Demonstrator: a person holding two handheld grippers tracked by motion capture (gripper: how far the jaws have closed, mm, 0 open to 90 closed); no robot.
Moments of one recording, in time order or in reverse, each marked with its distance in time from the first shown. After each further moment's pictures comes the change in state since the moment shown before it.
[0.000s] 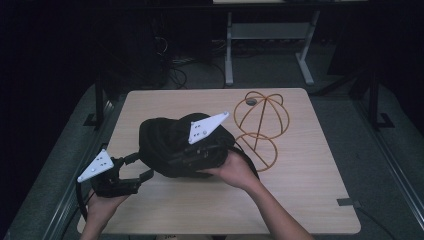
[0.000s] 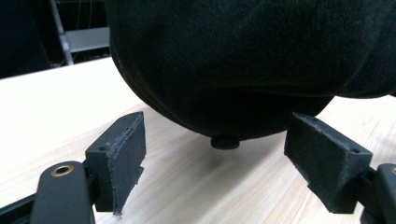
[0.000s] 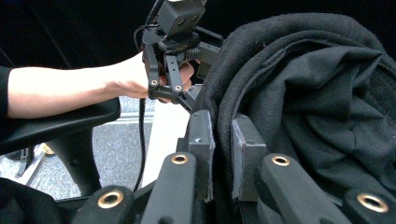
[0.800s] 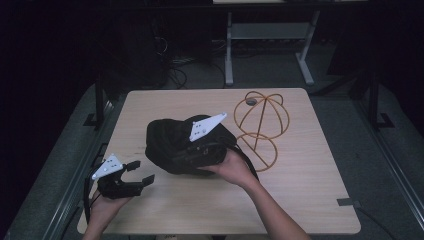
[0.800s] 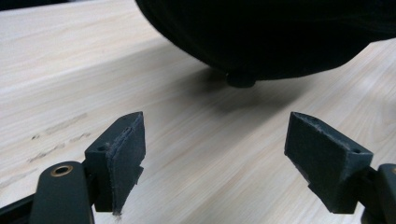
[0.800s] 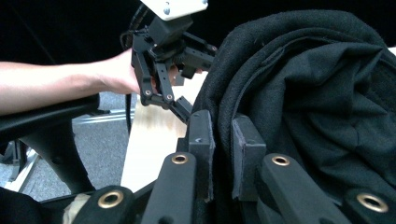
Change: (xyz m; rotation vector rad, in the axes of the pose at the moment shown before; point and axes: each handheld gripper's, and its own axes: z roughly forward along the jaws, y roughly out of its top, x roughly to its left) left arm 0.016 -0.034 0.017 0.163 0.043 -0.043; right arm -0.023 -0.021 0.015 0.030 -0.025 0.059
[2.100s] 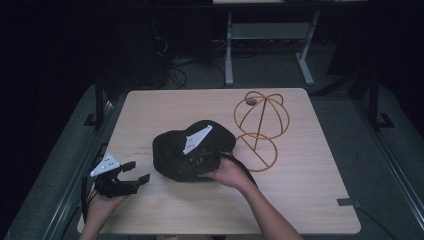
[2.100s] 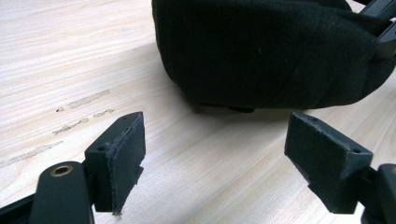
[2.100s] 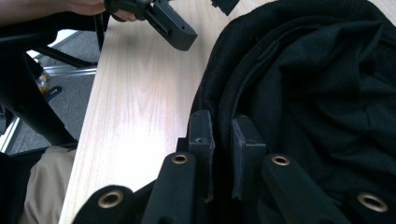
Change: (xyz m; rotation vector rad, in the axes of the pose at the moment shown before) left arm 0.022 -0.012 0.001 0.055 0.047 -0.034; right arm -0.023 -0.042 0.046 0.202 -0.011 -0.018
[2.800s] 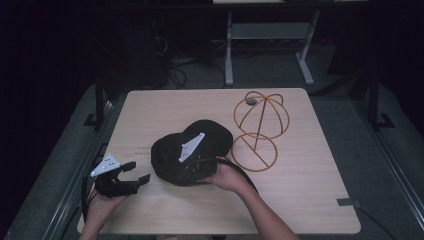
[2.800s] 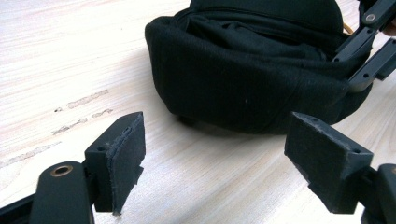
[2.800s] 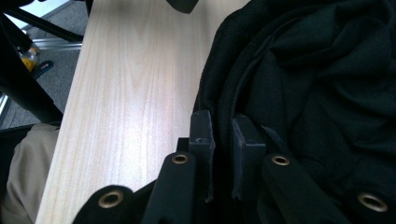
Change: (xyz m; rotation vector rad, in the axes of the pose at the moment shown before) left arm -0.001 0.000 0.000 0.009 -0.002 0.003; right arm 0.004 -0.007 0.021 0.094 -0.005 -0.036
